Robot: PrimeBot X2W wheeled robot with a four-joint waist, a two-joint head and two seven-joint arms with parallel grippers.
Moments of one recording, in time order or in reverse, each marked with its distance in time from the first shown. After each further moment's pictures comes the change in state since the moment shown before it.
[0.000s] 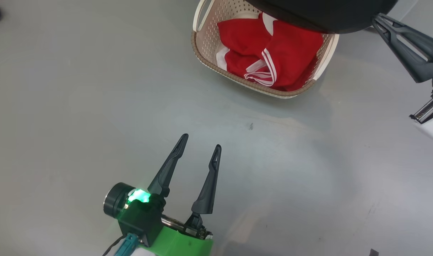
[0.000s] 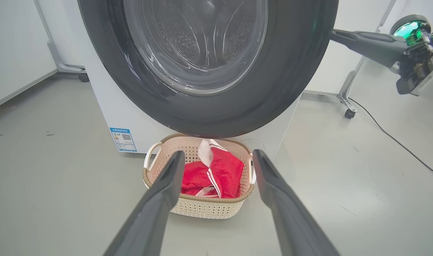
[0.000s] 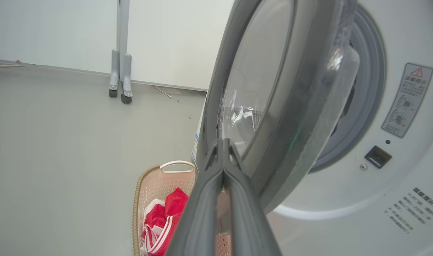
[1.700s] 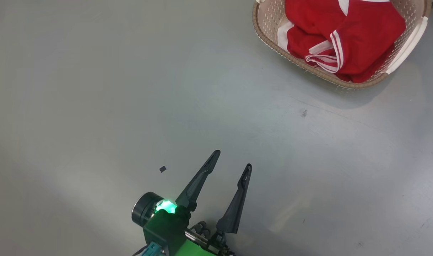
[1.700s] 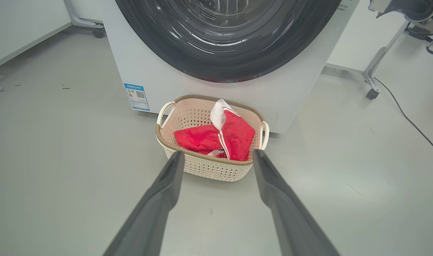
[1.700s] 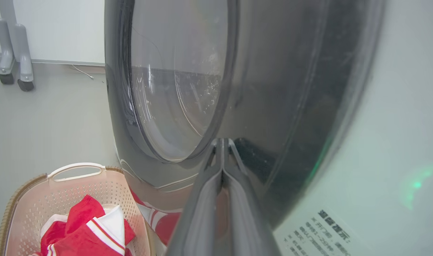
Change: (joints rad) left arm 0.001 -0.007 -0.130 0.004 -0.071 0.000 0.000; right arm -0.473 -0.145 0.012 0.349 0.077 0.009 0.168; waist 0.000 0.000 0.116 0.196
